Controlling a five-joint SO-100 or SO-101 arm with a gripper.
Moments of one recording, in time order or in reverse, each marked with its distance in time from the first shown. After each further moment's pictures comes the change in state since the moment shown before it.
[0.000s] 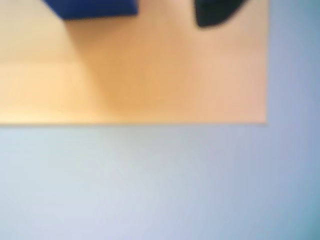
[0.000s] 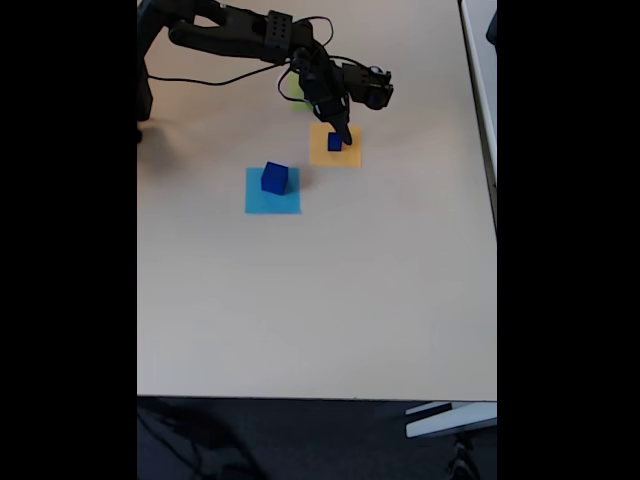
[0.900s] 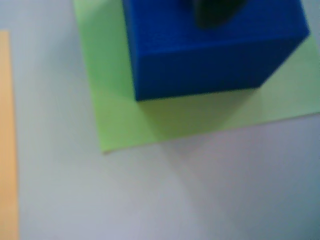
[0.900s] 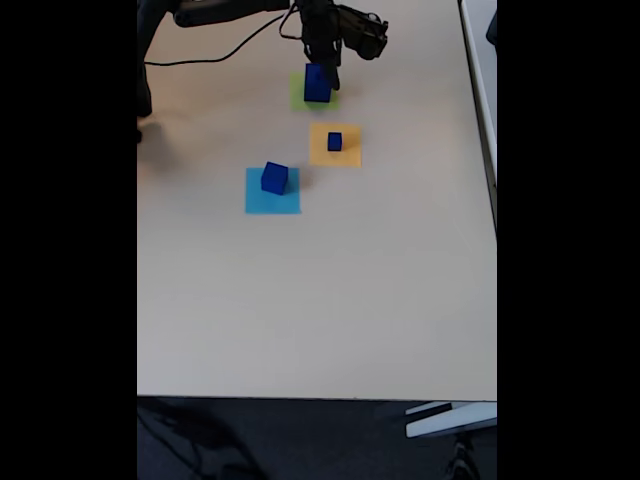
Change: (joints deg) arm -10.8 1.4 -11.9 24.9 20.5
